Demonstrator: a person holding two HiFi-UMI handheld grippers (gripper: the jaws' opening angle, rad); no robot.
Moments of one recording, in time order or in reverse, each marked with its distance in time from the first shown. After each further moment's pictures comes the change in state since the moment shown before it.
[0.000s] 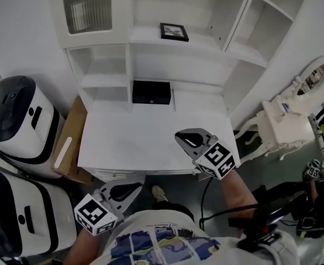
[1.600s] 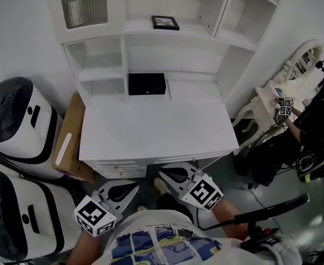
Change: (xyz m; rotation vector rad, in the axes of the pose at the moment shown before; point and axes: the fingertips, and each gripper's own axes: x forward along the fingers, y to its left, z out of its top) left arm -0.042 -0.033 -0.037 0.012 0.036 -0.025; right arm -0.026 0.185 -0.026 0.073 -0.033 0.078
